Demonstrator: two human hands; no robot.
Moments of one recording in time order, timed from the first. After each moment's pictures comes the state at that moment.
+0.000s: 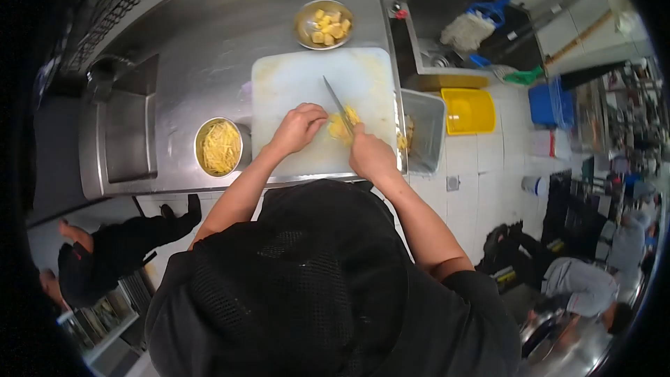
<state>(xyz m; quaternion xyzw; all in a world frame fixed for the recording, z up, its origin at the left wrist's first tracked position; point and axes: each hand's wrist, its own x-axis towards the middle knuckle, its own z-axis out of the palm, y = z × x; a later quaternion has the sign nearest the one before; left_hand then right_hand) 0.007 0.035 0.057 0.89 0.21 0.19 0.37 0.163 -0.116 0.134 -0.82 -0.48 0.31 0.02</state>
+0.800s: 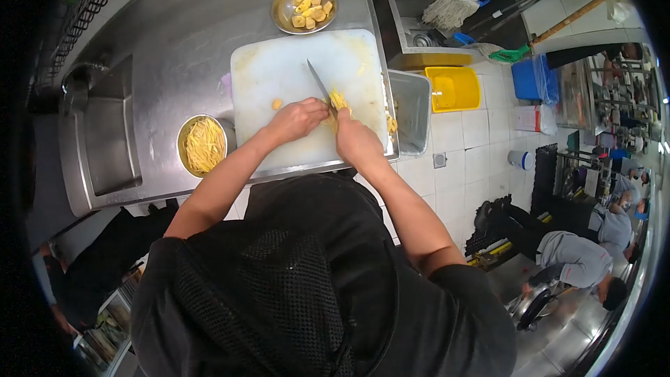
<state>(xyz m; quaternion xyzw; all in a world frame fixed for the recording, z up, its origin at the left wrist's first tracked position) 0.023 0.040 0.011 0.94 0.00 0.19 0.29 0.150 -0.103 0.132 -0.83 -0.43 0.35 0.00</state>
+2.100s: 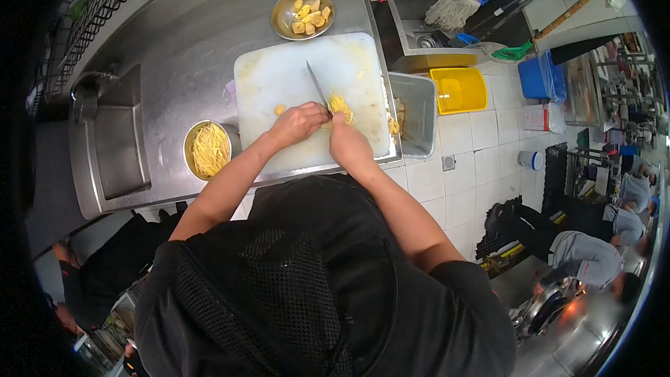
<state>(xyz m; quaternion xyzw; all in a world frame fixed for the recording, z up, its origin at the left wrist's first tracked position) 0.021 0.041 0.013 0.94 -0.01 0.19 0.29 0.140 -0.108 0.092 -0.83 -0.44 0.34 0.10</state>
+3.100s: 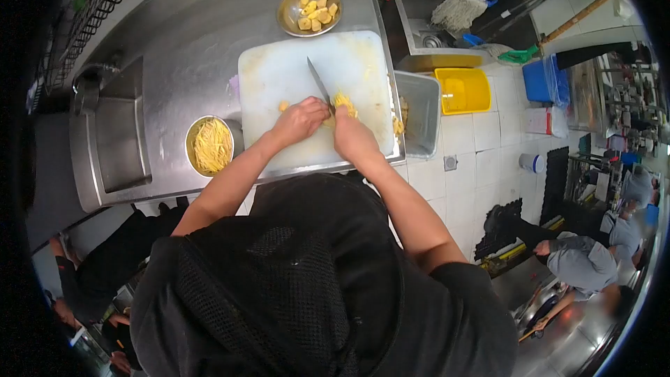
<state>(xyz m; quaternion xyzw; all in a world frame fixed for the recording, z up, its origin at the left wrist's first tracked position) 0.016 0.039 0.010 0.94 0.01 0.23 0.26 0.146 -0.103 0.096 -0.82 -0.45 0.34 0.10</state>
